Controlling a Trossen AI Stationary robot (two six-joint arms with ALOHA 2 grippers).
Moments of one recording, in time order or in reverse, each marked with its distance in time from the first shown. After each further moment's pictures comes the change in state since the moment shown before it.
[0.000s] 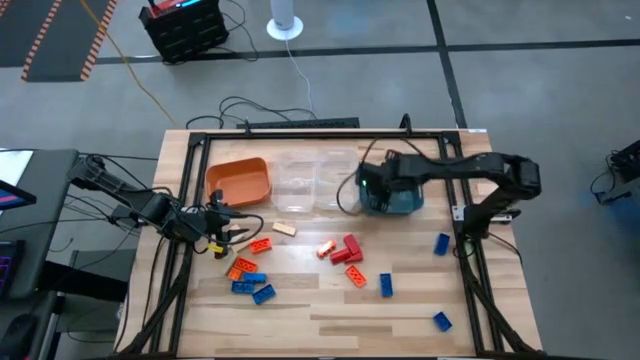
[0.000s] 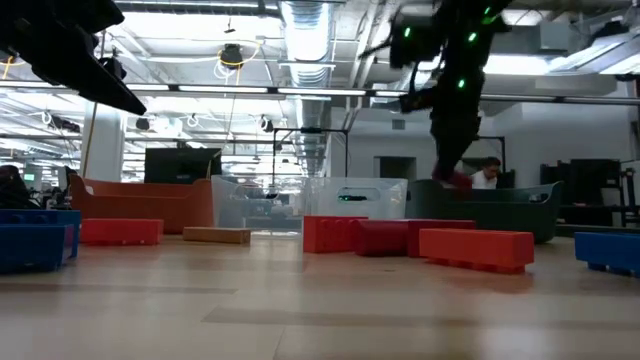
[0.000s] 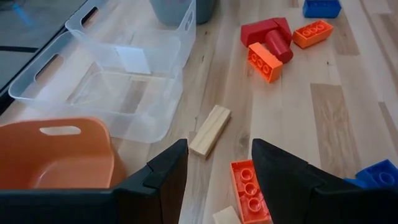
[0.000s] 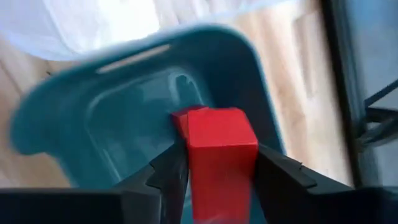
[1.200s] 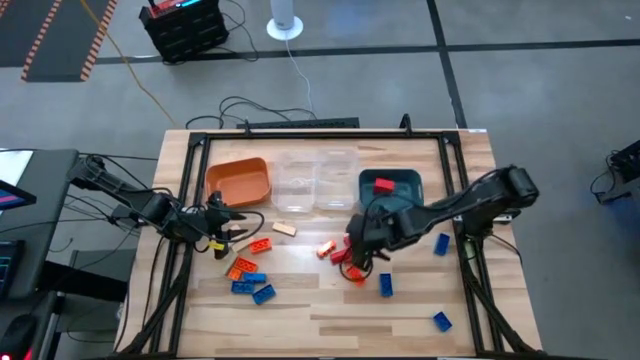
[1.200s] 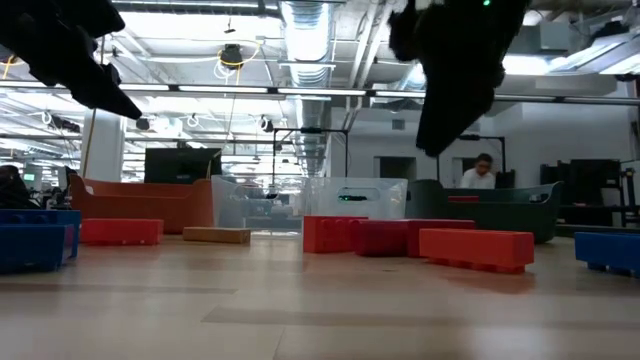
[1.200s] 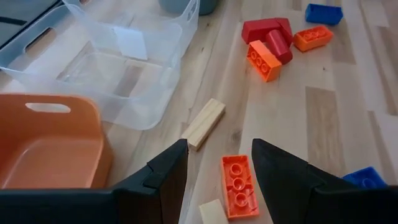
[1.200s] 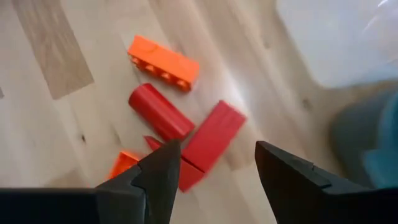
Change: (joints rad) left arm 0.000 0.000 0.000 -0.010 0.025 -0.121; right arm 0.514 0.086 0.057 0.202 -0.082 0.630
